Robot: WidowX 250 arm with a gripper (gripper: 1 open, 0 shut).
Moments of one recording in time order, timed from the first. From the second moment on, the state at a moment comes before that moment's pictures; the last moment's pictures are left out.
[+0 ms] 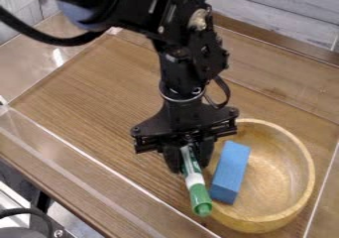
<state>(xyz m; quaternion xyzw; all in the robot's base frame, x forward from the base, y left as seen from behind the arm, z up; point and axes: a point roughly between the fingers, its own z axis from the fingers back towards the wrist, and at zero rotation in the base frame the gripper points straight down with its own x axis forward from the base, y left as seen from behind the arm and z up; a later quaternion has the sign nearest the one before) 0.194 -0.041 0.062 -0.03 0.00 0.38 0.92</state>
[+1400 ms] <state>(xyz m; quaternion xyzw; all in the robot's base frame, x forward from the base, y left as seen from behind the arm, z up) 0.197 -0.027 0.077 -0.05 0.01 0.40 0.92</state>
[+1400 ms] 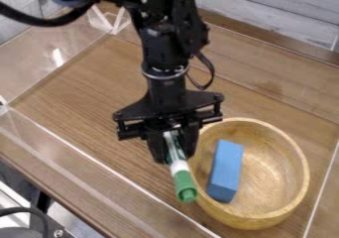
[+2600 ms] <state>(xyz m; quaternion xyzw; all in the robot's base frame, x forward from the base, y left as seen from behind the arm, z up) 0.206 -0.007 0.080 -0.07 -0.02 0.37 0.93</state>
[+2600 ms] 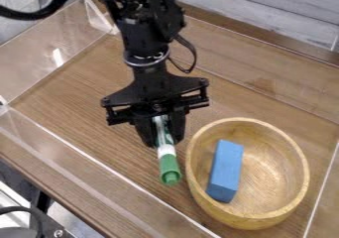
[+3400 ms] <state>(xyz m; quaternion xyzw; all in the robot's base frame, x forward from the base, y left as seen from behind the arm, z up) 0.204 0.008 0.073 -0.07 -0.04 0.34 0.94</state>
